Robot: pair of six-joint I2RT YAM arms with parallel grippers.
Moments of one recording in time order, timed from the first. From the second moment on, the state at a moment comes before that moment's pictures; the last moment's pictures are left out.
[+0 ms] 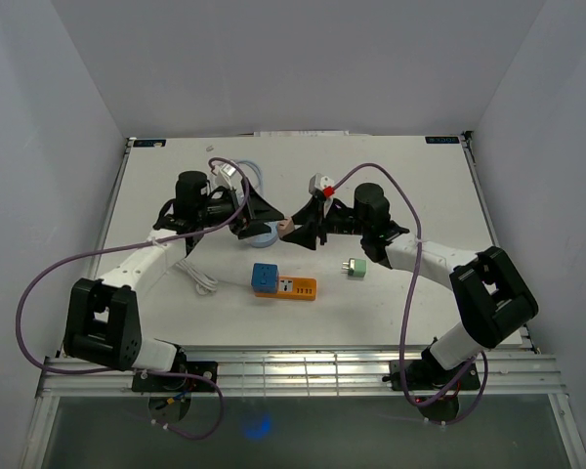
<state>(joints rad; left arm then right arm) -0.26 1.40 0.91 0.04 0.88 -0.86 0.62 1.55 0.85 0.61 -0.85 -0.01</state>
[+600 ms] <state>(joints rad) -0.34 1.36 1.05 -0.23 0.65 -0.63 0.68 1.55 0.95 0.31 -0.74 -0.18</state>
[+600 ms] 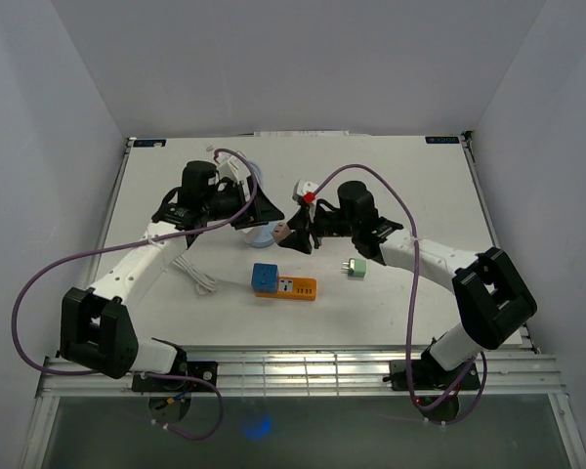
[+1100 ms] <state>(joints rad) -0.39 1.40 1.18 -0.42 0.53 -0.47 0.71 1.55 1.01 0.18 -0.68 -0.24</state>
